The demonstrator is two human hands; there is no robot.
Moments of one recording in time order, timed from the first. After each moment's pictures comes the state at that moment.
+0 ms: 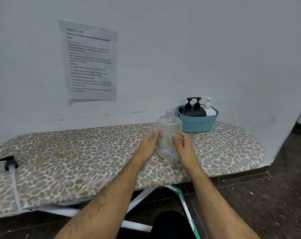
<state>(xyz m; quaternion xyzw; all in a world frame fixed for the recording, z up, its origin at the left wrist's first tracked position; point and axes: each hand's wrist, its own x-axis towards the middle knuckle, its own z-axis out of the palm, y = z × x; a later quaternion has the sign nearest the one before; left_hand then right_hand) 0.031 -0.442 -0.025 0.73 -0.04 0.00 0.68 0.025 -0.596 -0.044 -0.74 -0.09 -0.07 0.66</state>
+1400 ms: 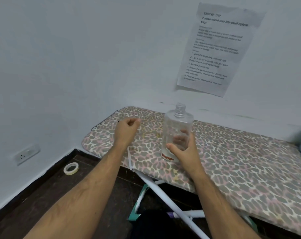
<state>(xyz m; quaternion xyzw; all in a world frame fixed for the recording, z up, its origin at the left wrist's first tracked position) -0.090 -0.104 -0.026 0.76 0.30 0.34 0.46 -0.005 -0.314 -0.065 -0.69 -0.29 0.09 0.66</state>
